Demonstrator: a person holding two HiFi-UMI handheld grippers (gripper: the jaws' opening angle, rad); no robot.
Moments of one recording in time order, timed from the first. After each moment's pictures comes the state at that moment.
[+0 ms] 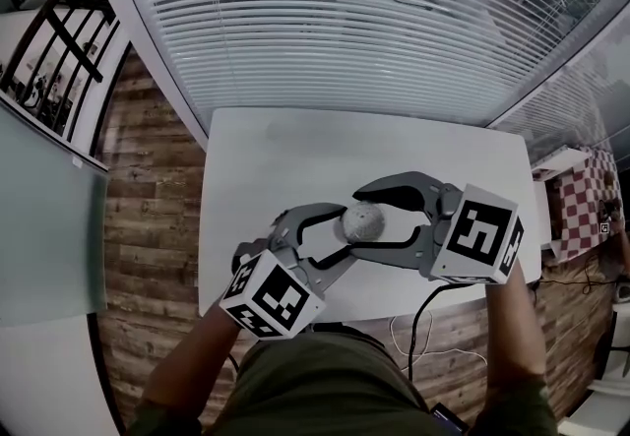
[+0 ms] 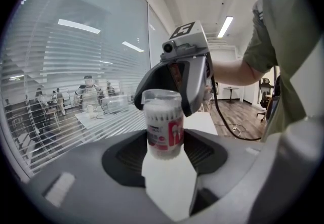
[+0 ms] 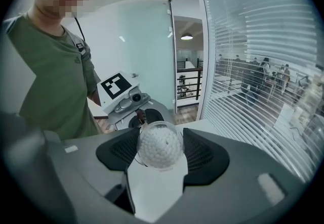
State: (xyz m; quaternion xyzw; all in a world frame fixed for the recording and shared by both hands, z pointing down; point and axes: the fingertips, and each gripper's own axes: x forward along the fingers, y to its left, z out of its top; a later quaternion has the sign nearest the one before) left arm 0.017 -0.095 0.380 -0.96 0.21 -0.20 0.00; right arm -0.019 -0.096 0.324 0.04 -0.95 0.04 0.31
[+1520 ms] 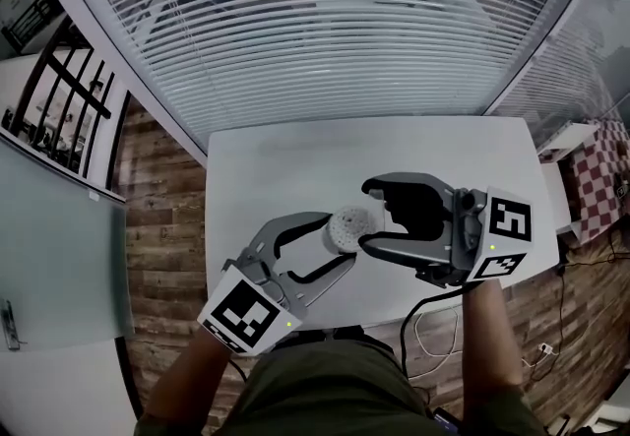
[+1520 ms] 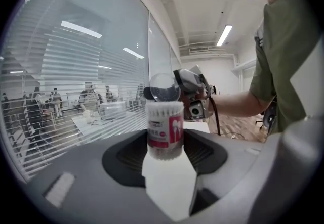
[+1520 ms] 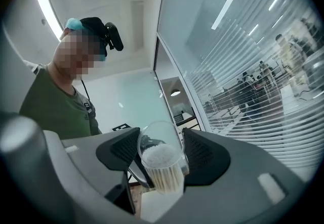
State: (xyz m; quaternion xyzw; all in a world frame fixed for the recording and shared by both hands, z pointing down) left arm 0.028 -0.079 0.331 -0.97 0.20 -0.15 0.01; right arm 0.034 -0.099 0.251 0.08 -0.98 0.15 -0.06
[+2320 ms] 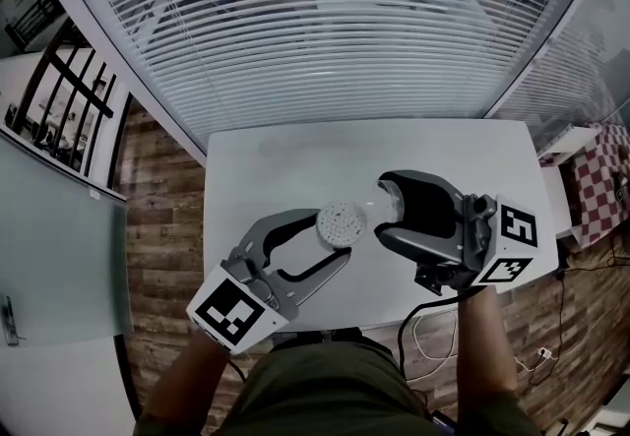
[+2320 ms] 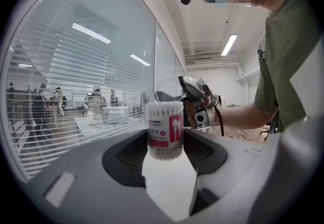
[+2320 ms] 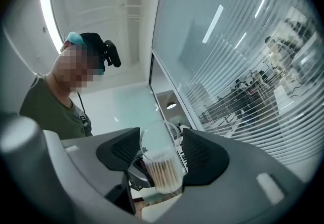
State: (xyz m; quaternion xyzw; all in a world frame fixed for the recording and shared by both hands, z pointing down) left arm 0.033 -0.085 0.306 -0.97 0.22 -0.09 0.00; right arm 0.070 -0.106 0.232 0.12 -0.97 0.17 -0.14
